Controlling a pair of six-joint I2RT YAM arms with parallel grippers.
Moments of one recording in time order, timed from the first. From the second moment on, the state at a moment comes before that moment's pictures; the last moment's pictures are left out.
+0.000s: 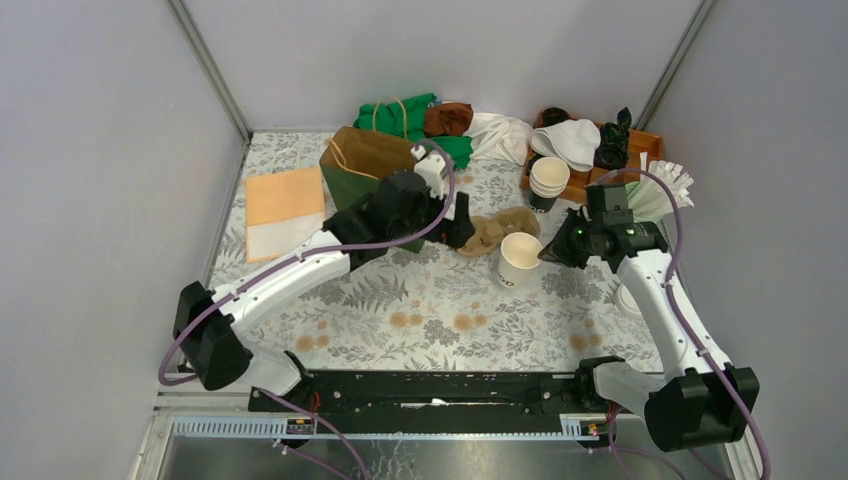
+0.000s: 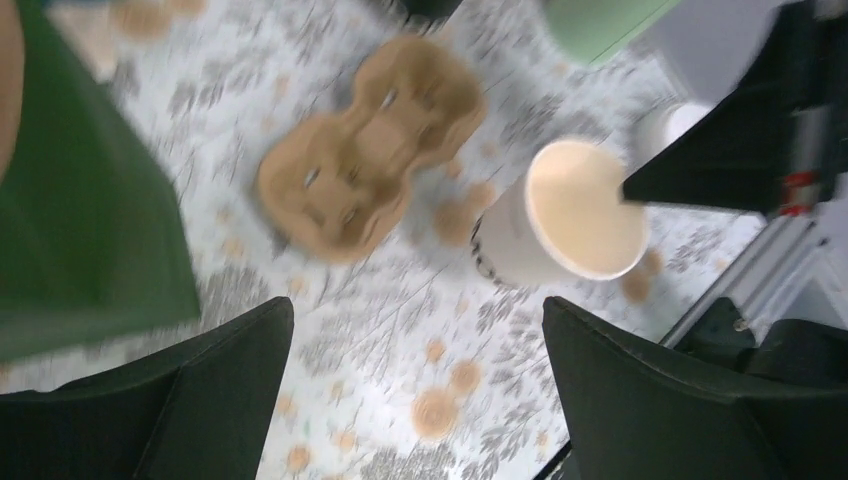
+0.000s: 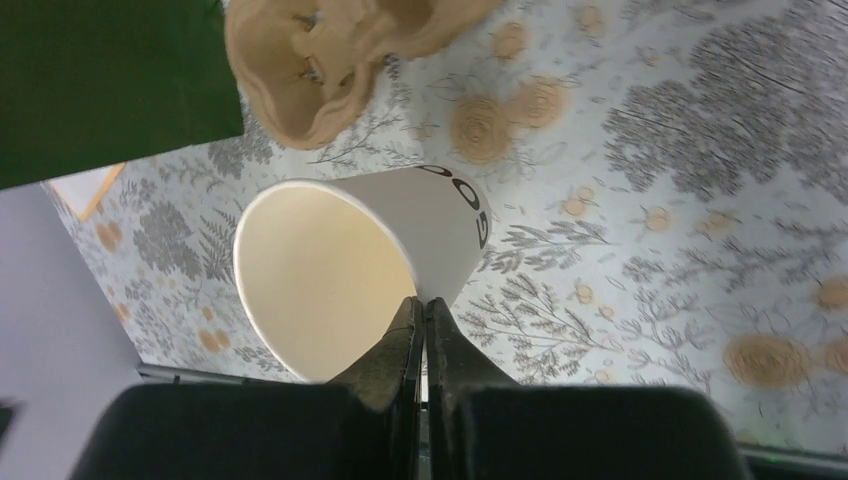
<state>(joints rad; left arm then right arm) -0.84 1.44 1.31 -0.30 0.04 -0.38 0.11 1.11 1.00 -0.89 -0.23 0.65</state>
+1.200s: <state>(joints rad) -0.79 1.19 1.06 -0.51 -0.11 -0.52 0.57 1.30 0.90 -0.50 -0.10 0.46</state>
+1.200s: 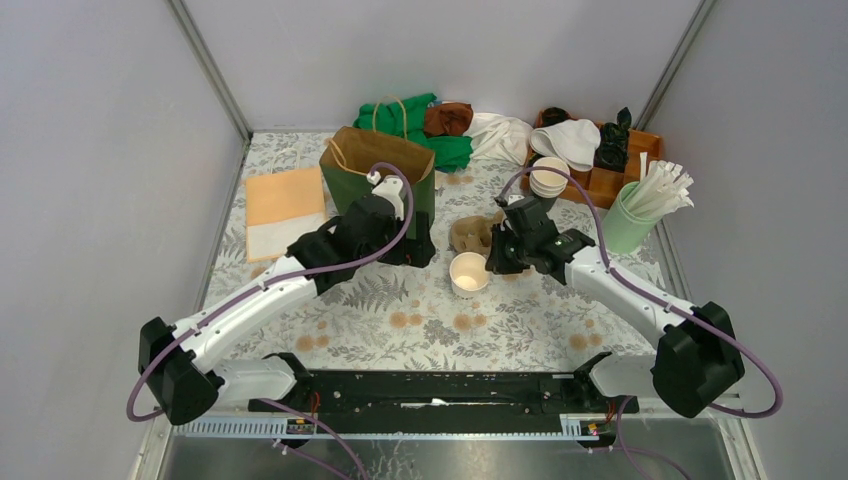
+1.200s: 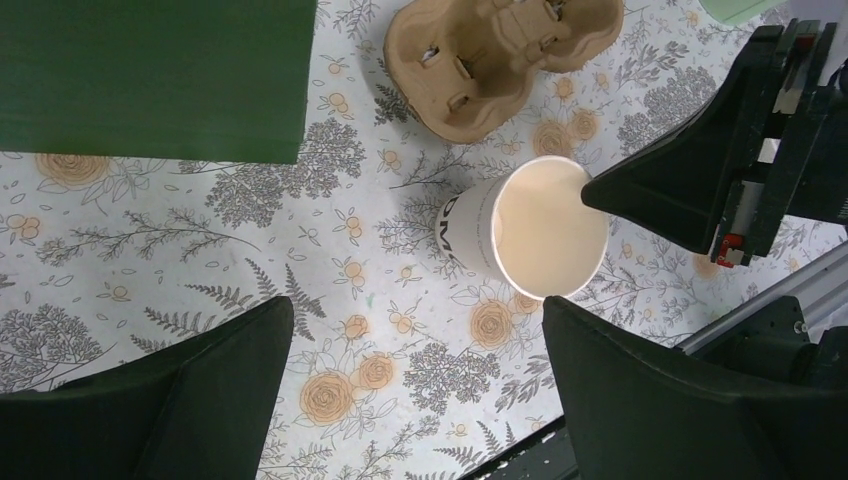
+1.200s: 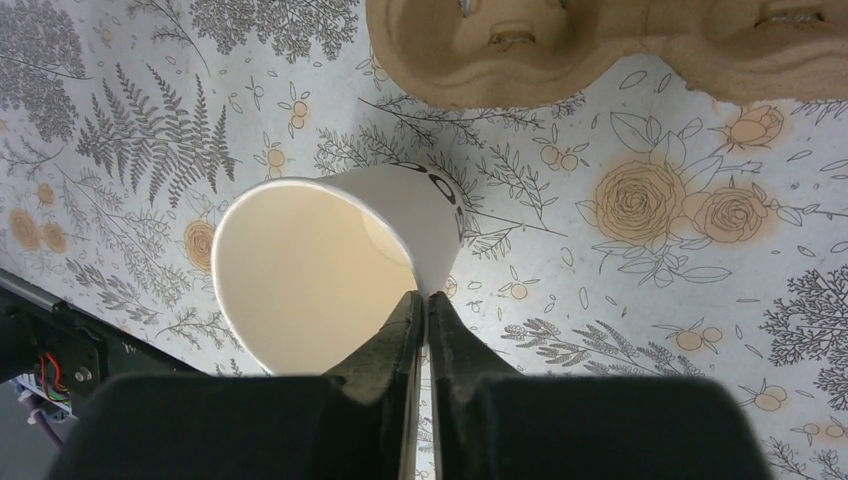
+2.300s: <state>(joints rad) -0.90 1.30 1.02 -0.47 0.01 -0.53 0.29 1.02 0.97 -0.95 0.24 0.59</state>
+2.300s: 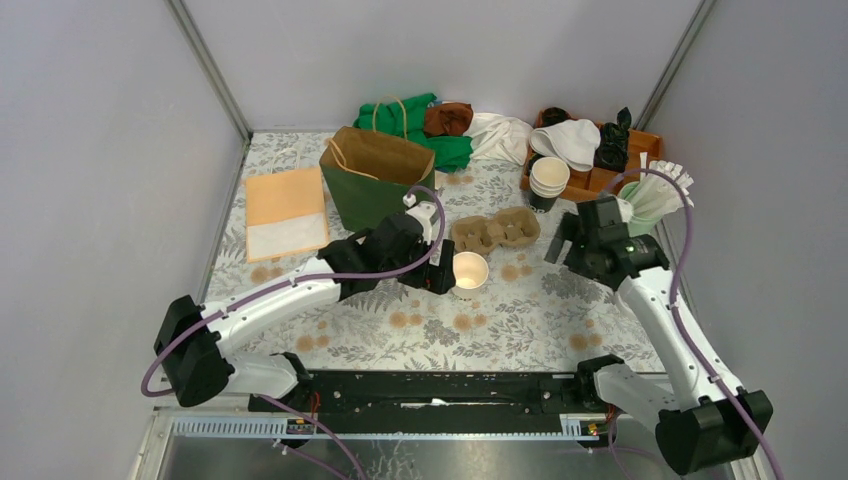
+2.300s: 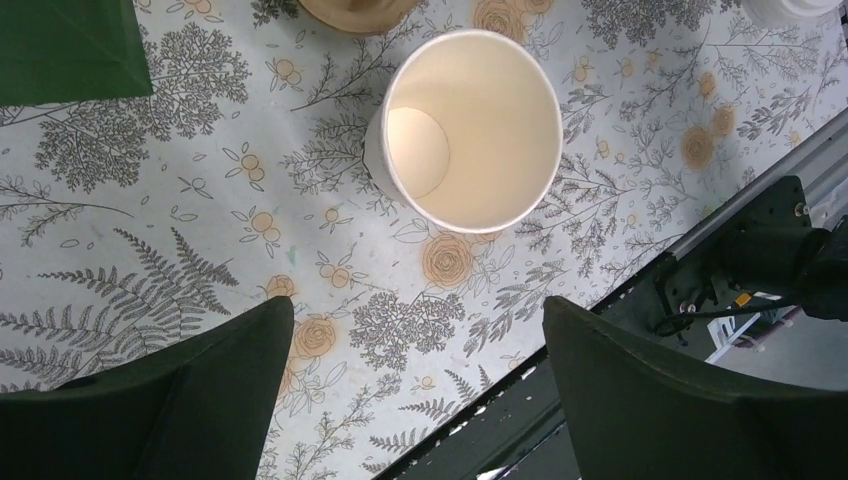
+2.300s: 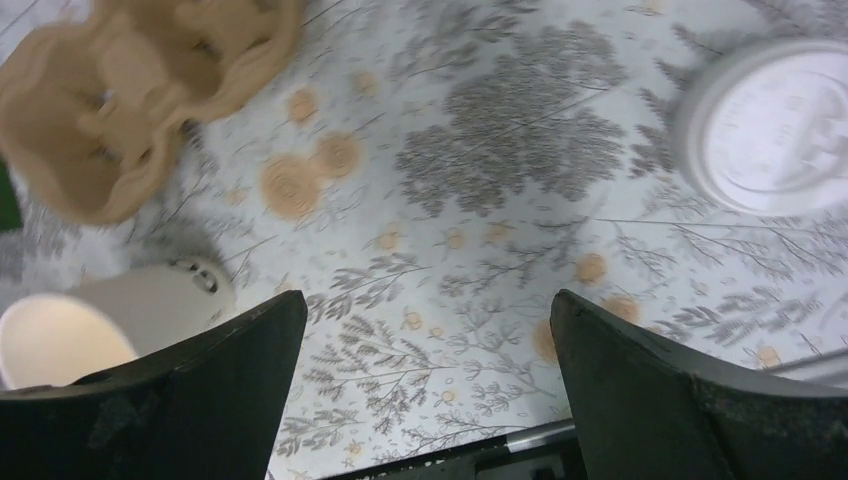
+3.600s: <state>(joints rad) -0.93 1.16 0.88 -0.32 0.06 -0.41 -0.47 1.33 0.99 -0.90 0.25 0.65</state>
